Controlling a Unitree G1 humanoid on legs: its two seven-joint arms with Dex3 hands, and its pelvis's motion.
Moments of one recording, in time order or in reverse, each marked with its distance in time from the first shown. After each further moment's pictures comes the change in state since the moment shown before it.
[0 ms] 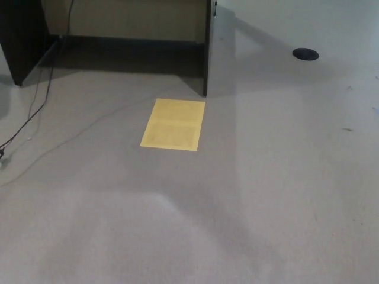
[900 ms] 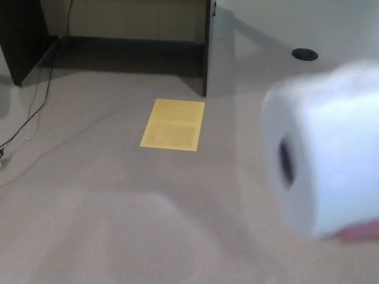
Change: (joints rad) left_arm 0.076 0.002 0.018 0.083 -0.009 -0.219 0.014; right_arm 0.072 -0.010 0.029 0.051 -0.038 -0.112 -0.041
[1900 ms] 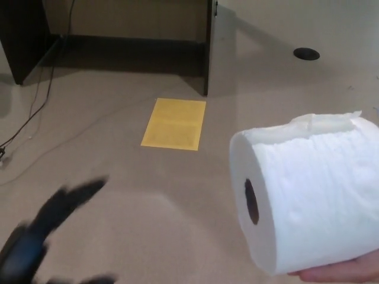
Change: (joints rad) left_arm -0.217 -0.052 -0.084 -1.118 -0.101 0.083 -0.109; right_arm 0.001 -0.002 -0.002 -0.007 -0.002 -0.005 -0.003
